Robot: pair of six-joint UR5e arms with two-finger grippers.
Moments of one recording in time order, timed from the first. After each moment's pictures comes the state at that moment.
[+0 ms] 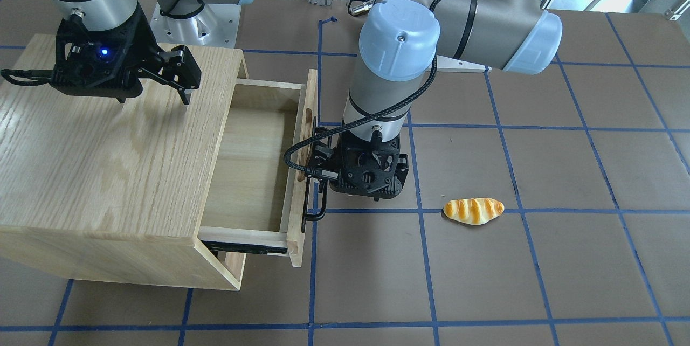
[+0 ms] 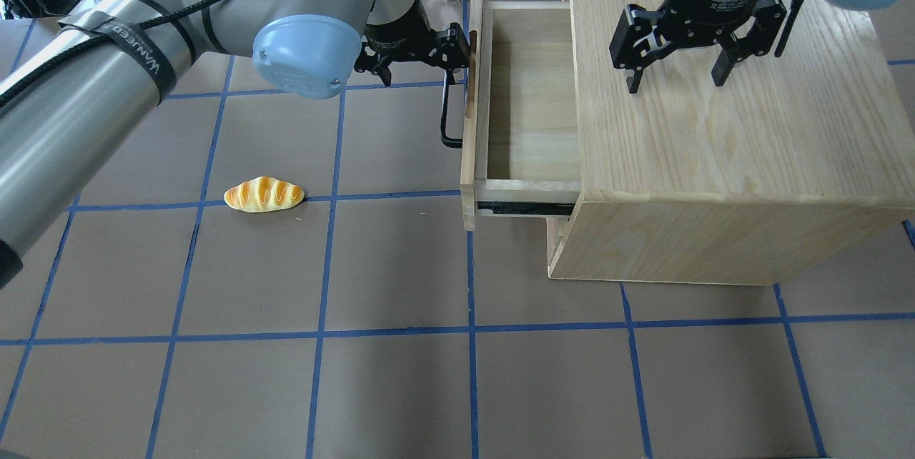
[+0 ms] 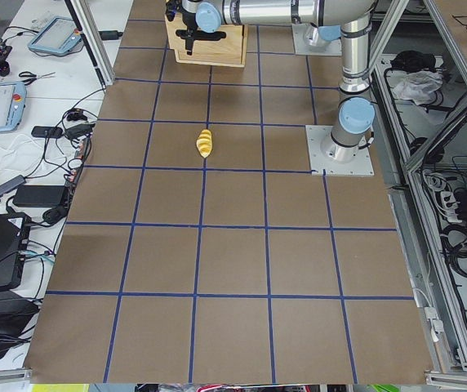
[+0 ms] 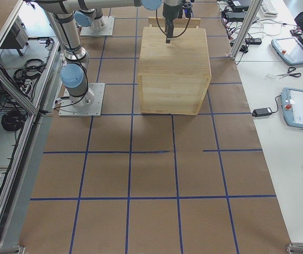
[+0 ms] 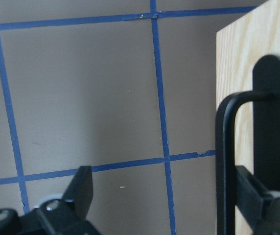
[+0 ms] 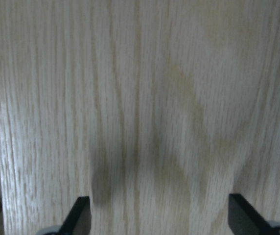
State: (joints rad) left arm -1.83 -1.93 -1.43 -1.19 1.50 -0.17; right arm 1.60 -1.49 1.43 -1.47 -1.61 0.02
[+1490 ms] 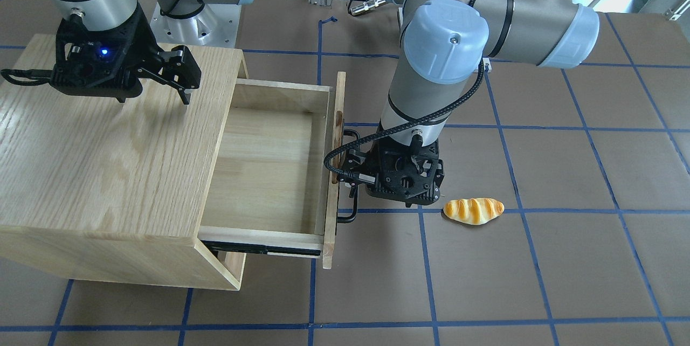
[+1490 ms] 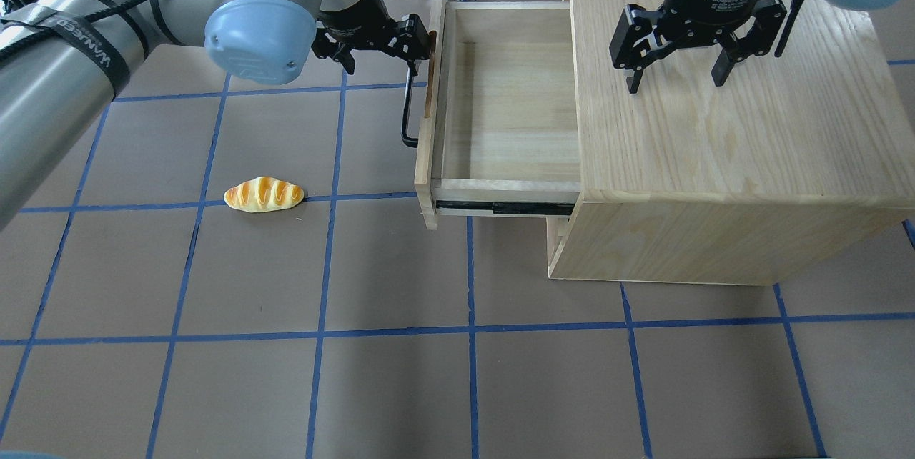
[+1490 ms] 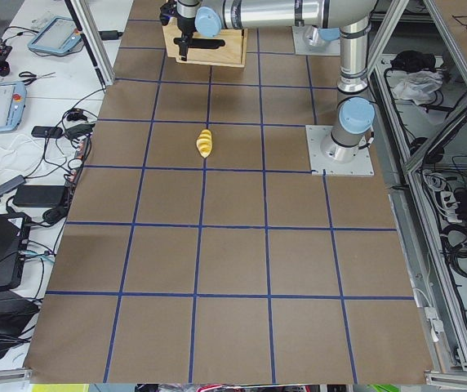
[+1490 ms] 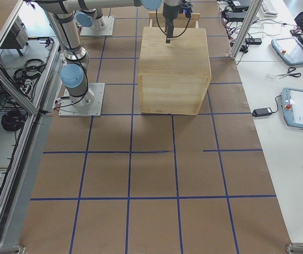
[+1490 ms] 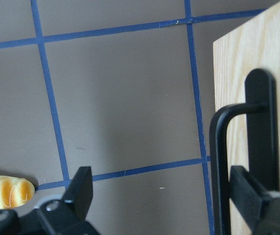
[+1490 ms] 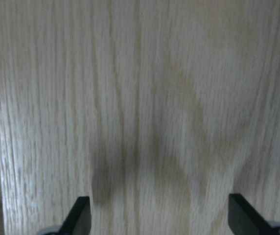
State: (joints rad) left arm -1.76 -1.90 -1.44 -1.21 1.51 -0.05; right arm 1.60 -1.49 1.43 -1.47 -1.61 0.02
